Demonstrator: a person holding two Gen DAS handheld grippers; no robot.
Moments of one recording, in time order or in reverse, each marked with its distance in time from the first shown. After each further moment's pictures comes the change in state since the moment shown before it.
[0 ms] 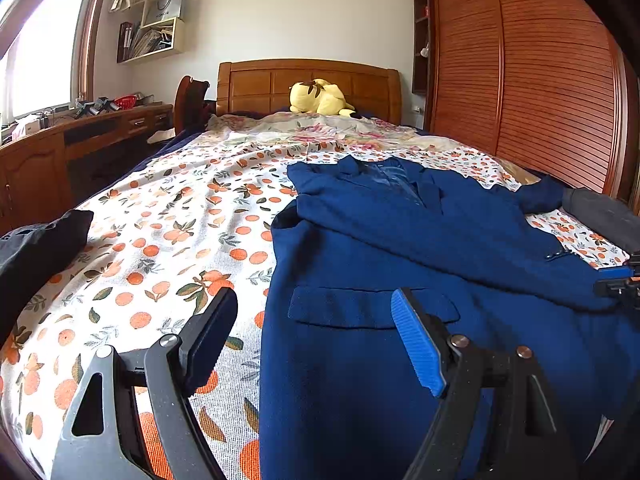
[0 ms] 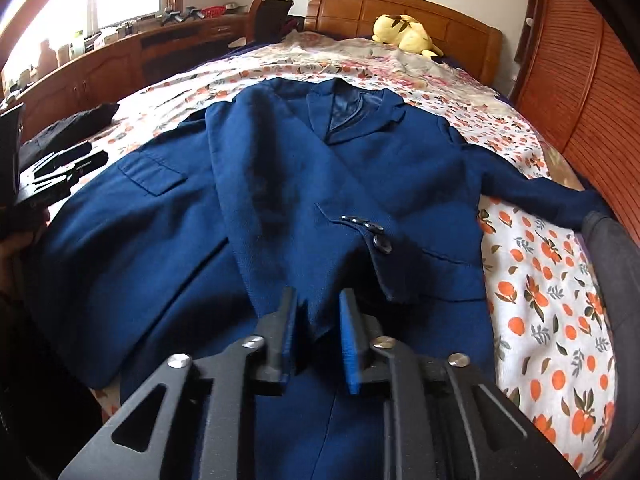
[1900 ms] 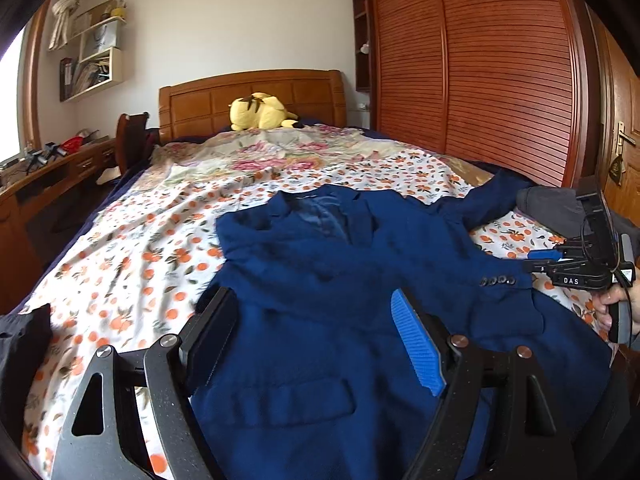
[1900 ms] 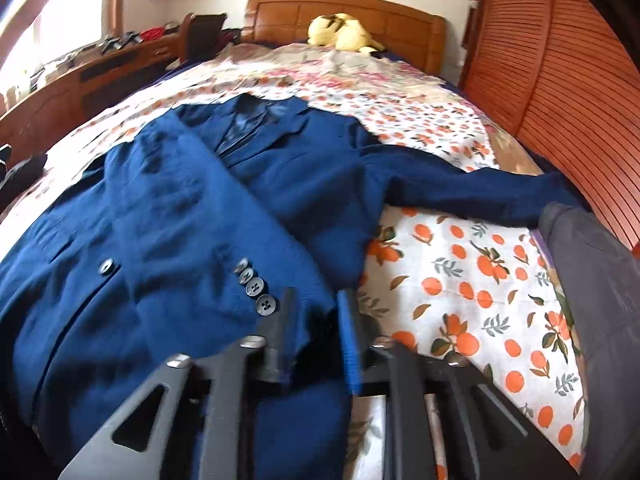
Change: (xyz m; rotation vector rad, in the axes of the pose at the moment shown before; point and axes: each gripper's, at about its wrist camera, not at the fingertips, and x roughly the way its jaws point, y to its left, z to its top) left arm 0.003 -0.071 0.084 0.142 0.007 -0.149; right arm 0.058 -0.126 0.012 0.144 -0.044 -0.137
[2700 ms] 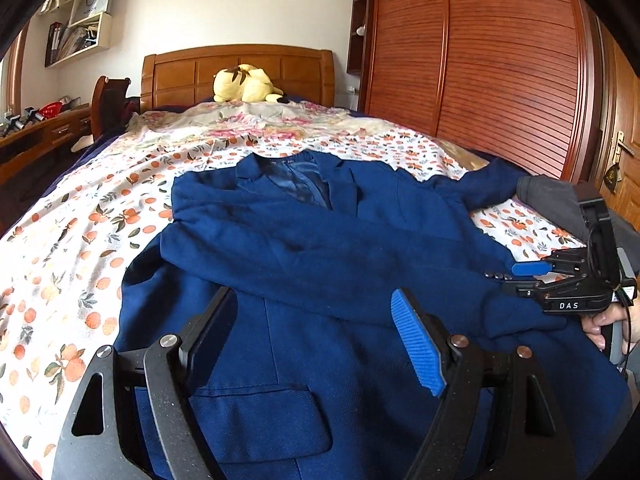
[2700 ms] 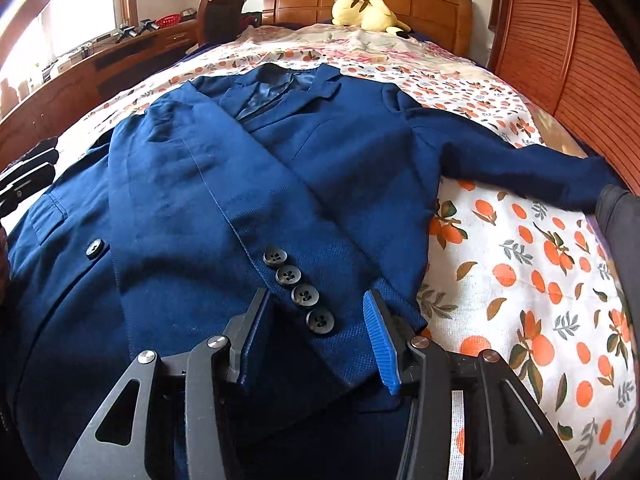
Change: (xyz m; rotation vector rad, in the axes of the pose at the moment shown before) left arm 0.062 -0.014 -0.031 -0.057 0.049 -0.076; right arm 0.065 0.026 -0.007 -0.018 0.063 0.110
